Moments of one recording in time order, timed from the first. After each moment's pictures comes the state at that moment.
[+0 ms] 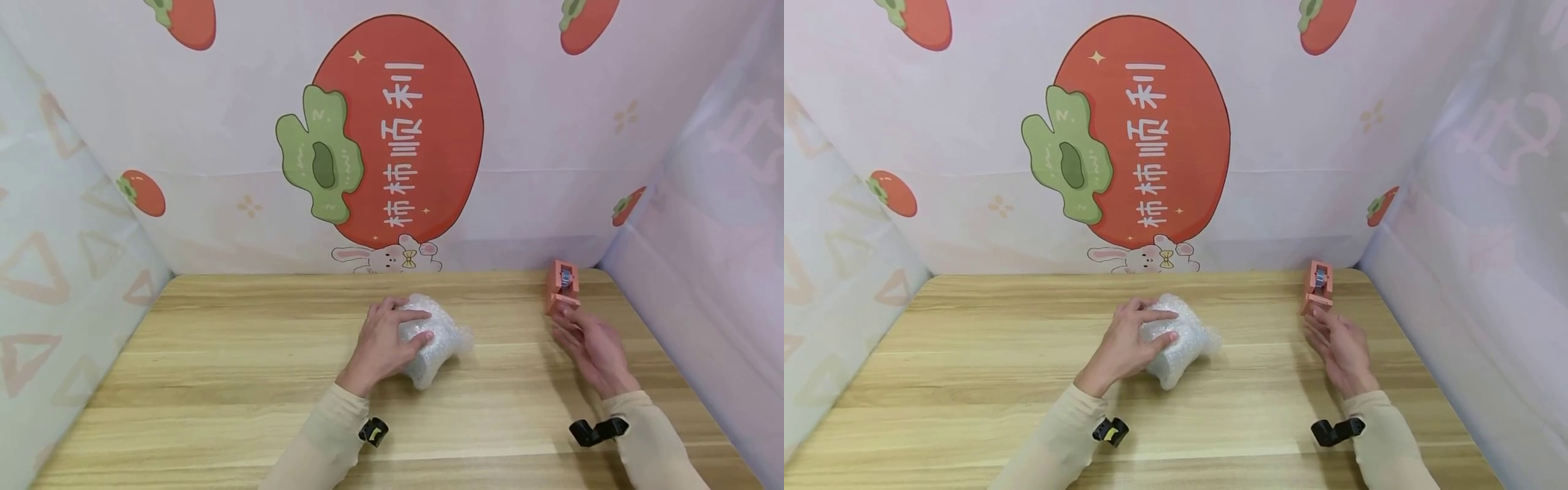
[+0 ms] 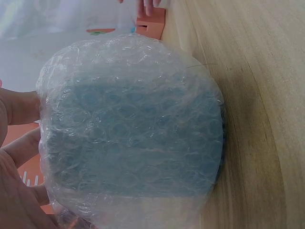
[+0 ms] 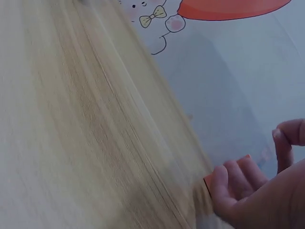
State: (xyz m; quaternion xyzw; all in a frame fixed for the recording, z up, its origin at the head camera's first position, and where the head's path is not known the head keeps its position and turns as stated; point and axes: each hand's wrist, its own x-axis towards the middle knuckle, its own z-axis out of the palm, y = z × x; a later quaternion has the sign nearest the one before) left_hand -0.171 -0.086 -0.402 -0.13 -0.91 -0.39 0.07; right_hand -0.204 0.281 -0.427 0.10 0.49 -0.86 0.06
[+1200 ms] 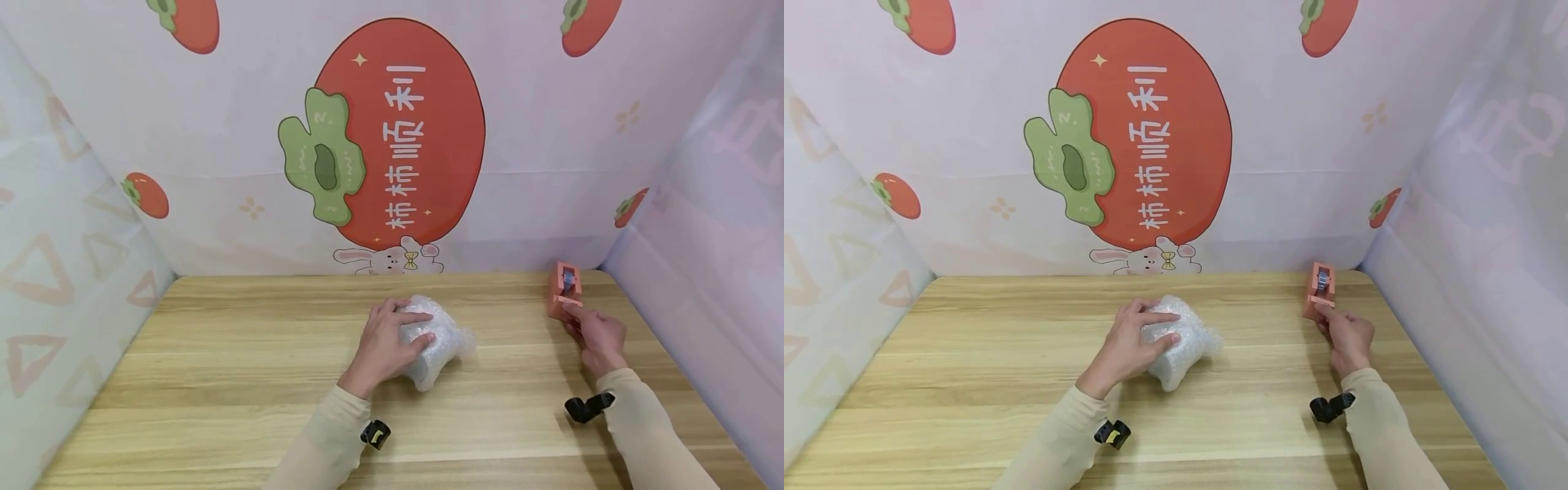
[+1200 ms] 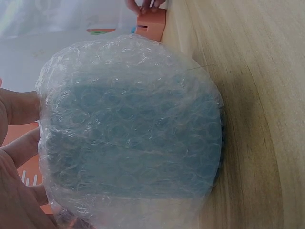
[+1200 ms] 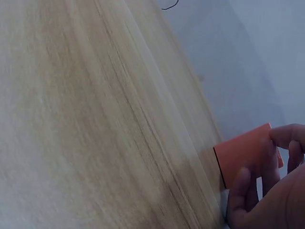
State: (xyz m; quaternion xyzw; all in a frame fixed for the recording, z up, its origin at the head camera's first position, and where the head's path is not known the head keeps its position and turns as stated) left_hand -0.170 -0.086 -0.401 -0.13 -0.91 -0.39 0.07; right_hand -0.243 0.284 -0.441 0.31 0.64 -0.71 -0.05
